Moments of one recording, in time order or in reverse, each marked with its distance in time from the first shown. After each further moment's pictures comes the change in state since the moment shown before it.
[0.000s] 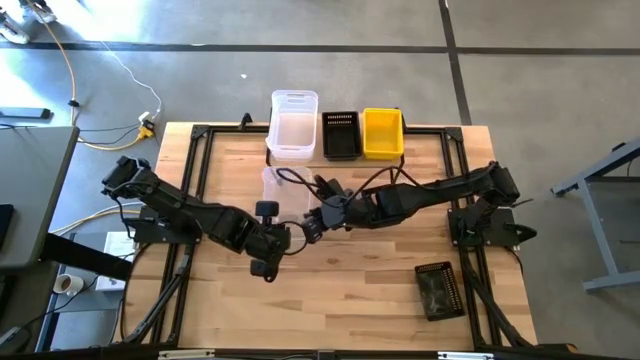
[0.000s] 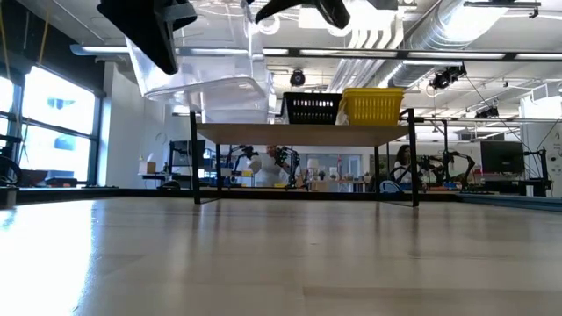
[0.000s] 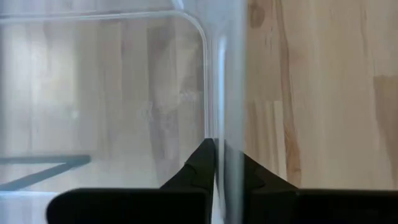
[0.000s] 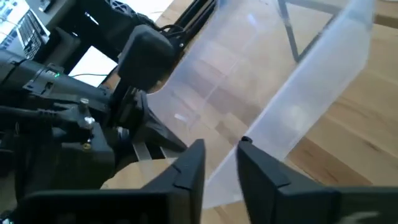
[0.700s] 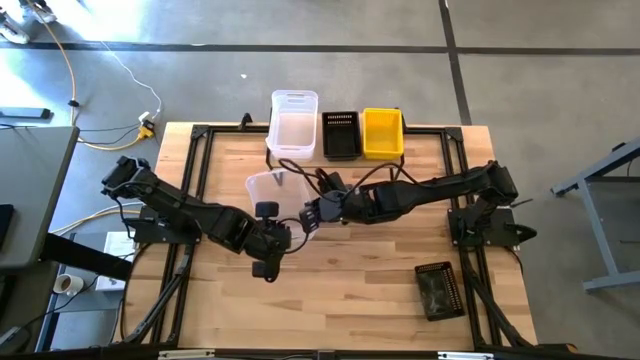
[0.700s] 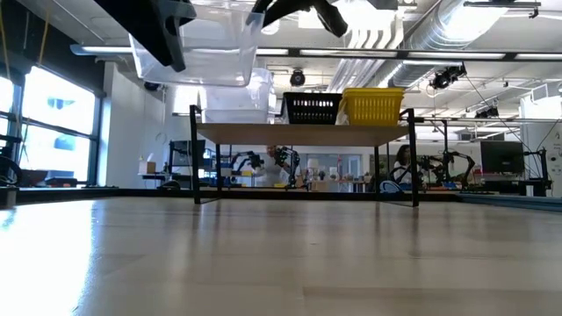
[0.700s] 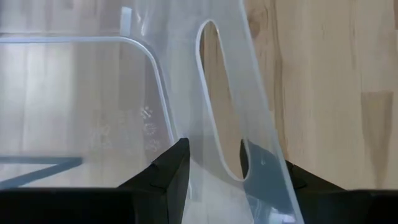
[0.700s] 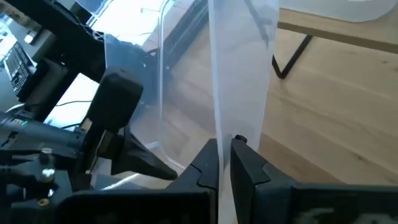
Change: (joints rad) left arm 0.007 -0.001 0.005 0.014 0.004 -0.045; right arm -0.008 0.005 -0.010 0.029 0.045 0.051
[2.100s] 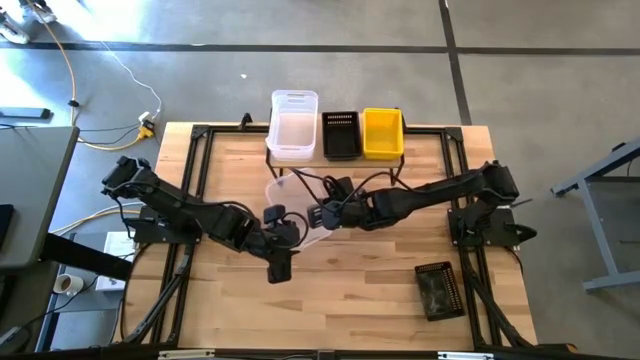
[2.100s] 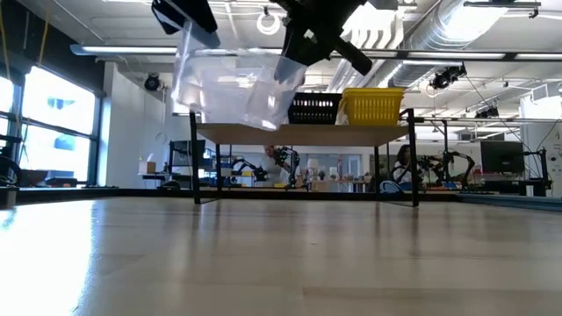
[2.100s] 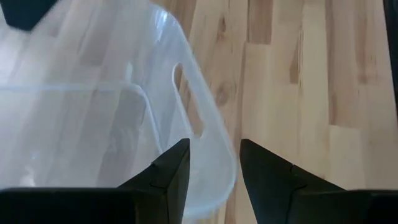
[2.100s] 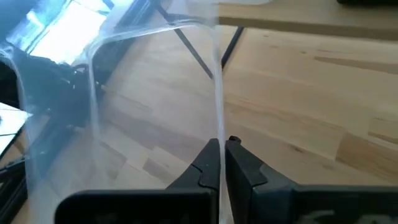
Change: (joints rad) left arm -0.011 0.000 -0.001 0.238 0.029 -0.146; right arm -0.025 -0.005 -0.189 0.014 0.185 0.135
